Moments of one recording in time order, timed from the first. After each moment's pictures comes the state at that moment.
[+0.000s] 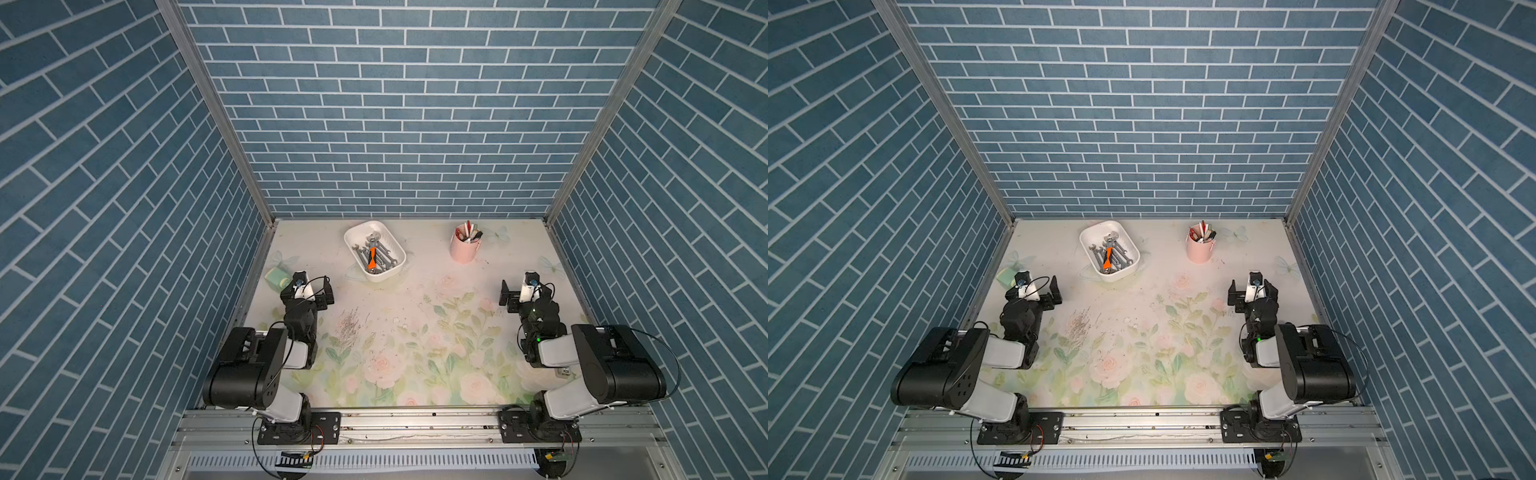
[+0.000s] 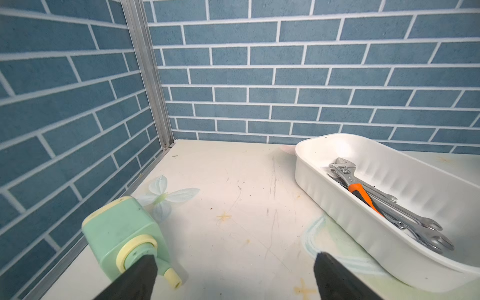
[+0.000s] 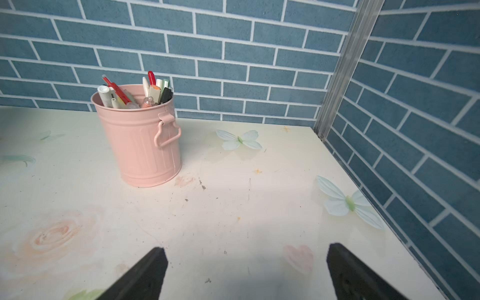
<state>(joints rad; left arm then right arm) -0.05 1.51 0.21 1.18 -0.19 -0.02 0.06 1.52 0.21 1.15 0.06 -0.10</state>
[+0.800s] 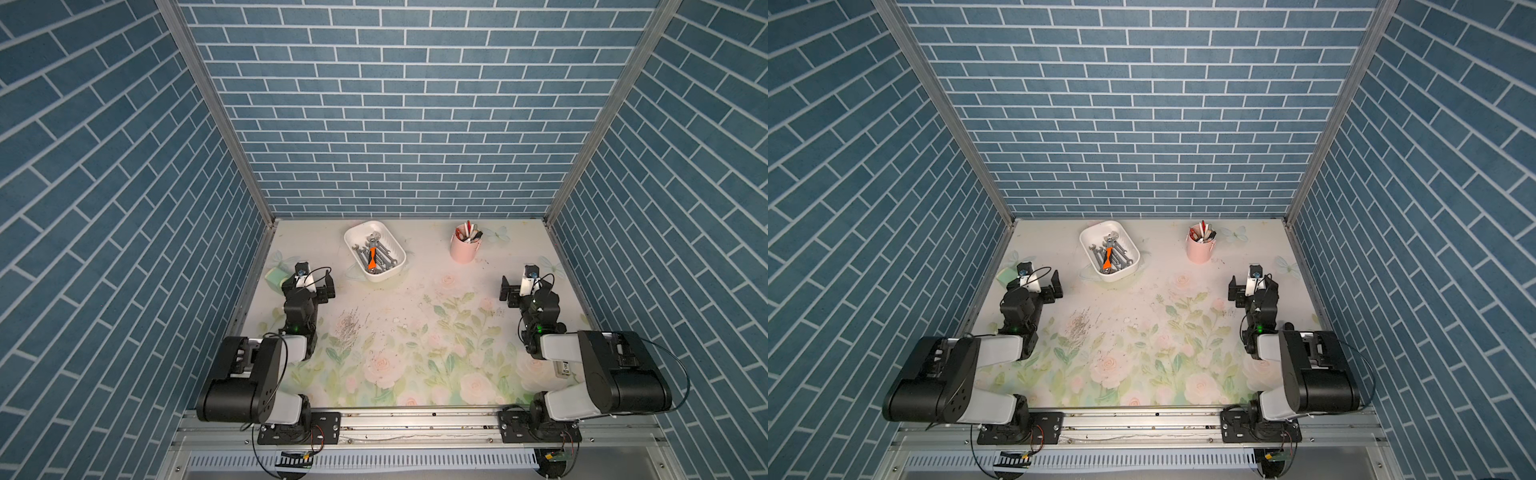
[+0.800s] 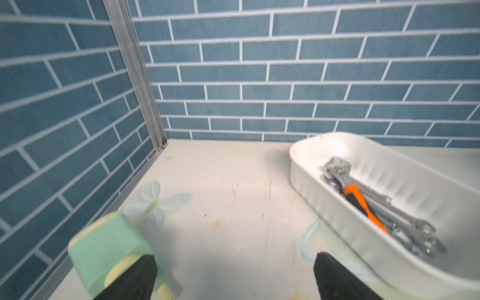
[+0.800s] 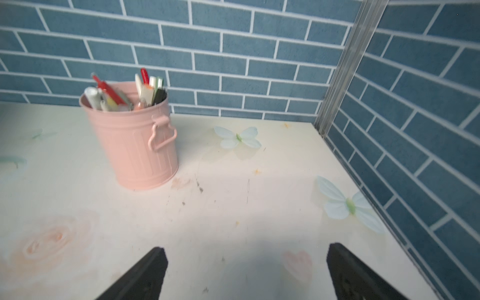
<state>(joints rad) -0.07 1.38 0.39 0.85 -0.17 -0.02 0.06 1.43 0.37 0.86 0.08 -0.09</state>
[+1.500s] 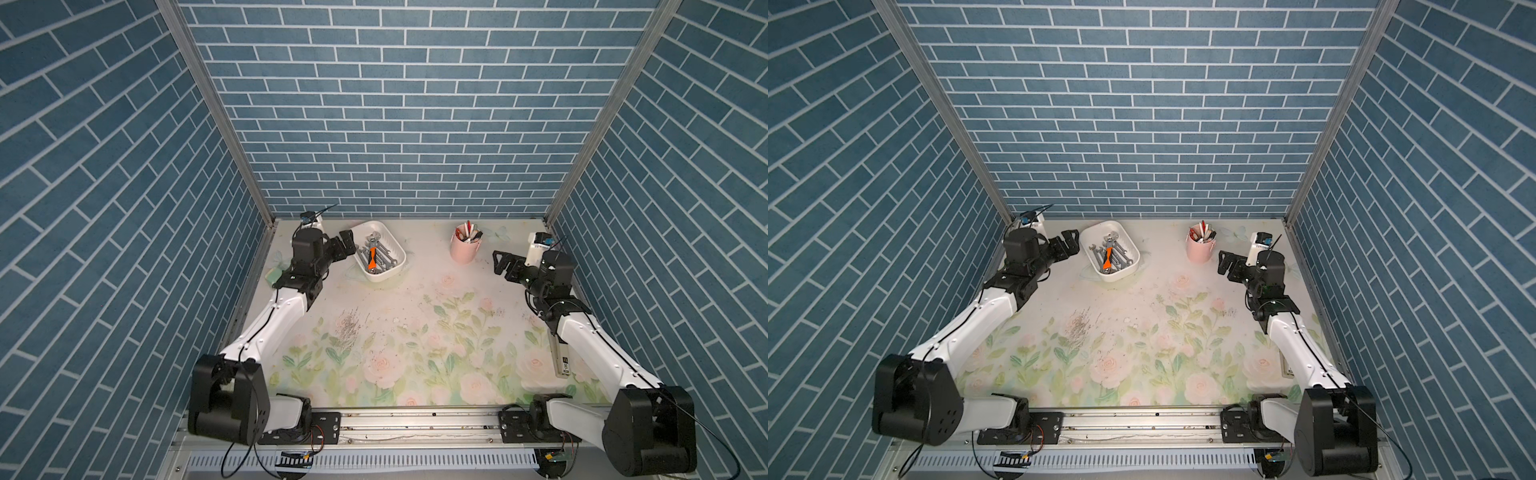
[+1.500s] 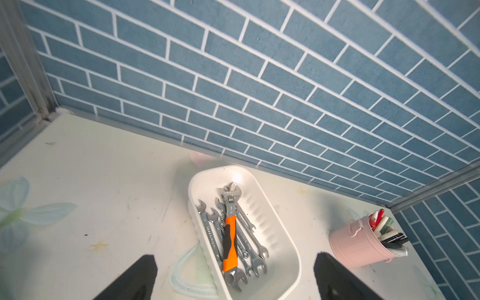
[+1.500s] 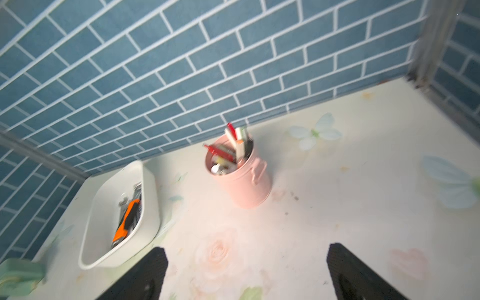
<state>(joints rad) -0.18 1.42 1.06 -0.05 0.01 -0.46 0.17 1.18 0.74 0.03 -0.18 0.37</state>
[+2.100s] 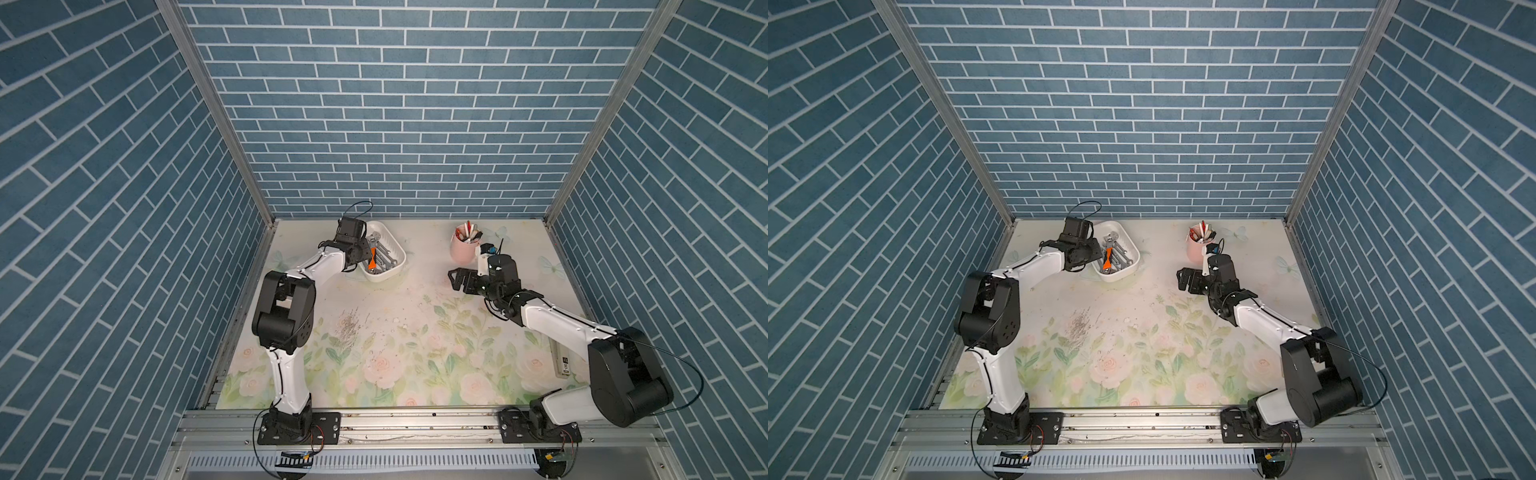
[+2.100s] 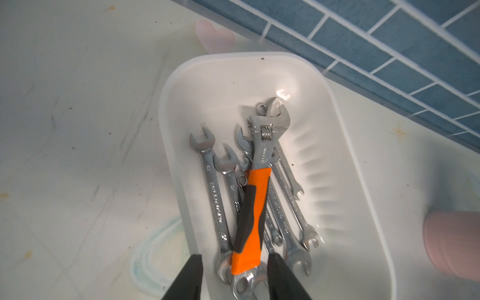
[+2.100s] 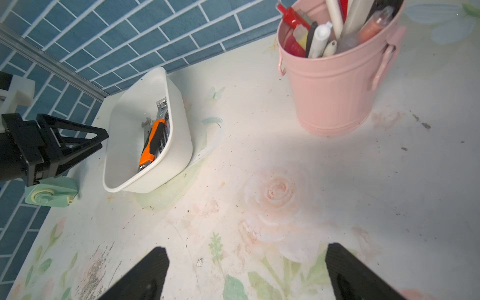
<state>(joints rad) -0.27 1.99 1.46 -0.33 -0.10 -0.58 0.43 1.46 0.78 0.09 -0.13 0.46</state>
